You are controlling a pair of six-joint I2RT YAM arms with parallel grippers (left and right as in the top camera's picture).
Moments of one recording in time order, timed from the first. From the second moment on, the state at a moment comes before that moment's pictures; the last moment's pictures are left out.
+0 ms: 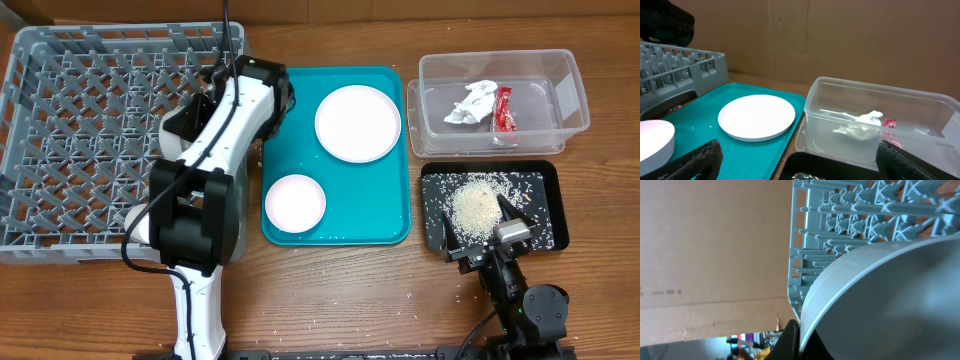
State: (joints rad) left arm -0.27 2.19 1.85 -1.68 -1.24 -0.63; right arm 0.15 0.01 0.02 -0.02 -0.13 -0.07
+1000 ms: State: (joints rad) left arm -0.35 2.20 1.88 -1.69 -1.07 -0.60; right arm 0.15 0.01 0.02 -0.02 -0.13 -0.07
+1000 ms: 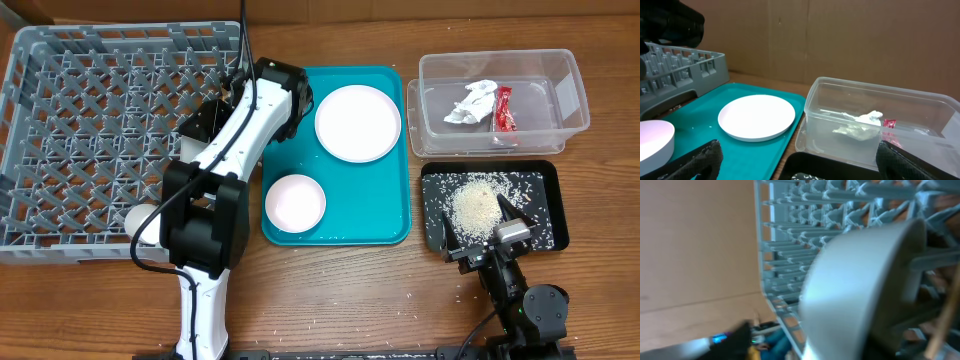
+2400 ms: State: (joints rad) left arm -0.57 2.04 1.98 -1.68 -0.06 -0.62; right arm 0.15 0.01 0.02 -0.02 -0.13 -0.07
